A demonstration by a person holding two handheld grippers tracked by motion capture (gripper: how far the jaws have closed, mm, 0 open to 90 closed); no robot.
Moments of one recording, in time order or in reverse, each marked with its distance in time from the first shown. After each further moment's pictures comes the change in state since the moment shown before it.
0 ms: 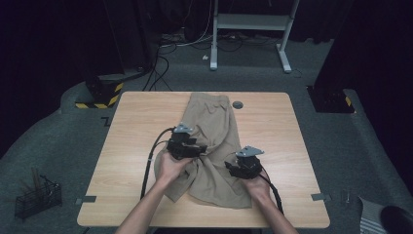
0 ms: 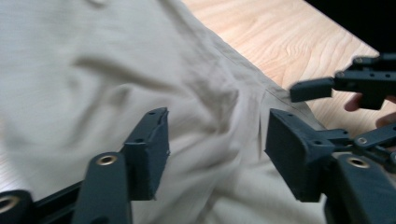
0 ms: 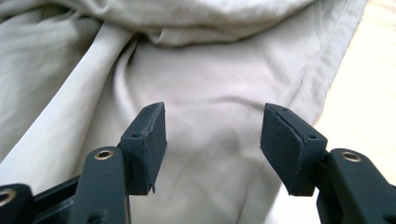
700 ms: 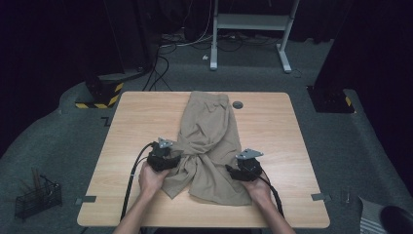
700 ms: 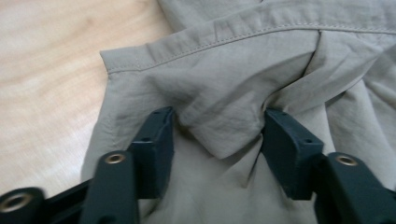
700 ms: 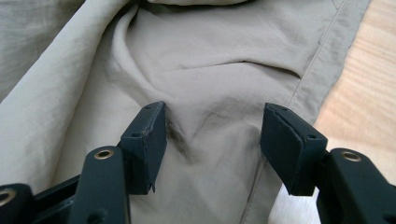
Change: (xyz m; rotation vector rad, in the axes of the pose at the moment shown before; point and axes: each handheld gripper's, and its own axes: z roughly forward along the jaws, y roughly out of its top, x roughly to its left) left arm 0.044 -0.066 0.002 0.129 0.326 0.007; right arm -0.002 -0.011 0.008 0.042 0.002 0.003
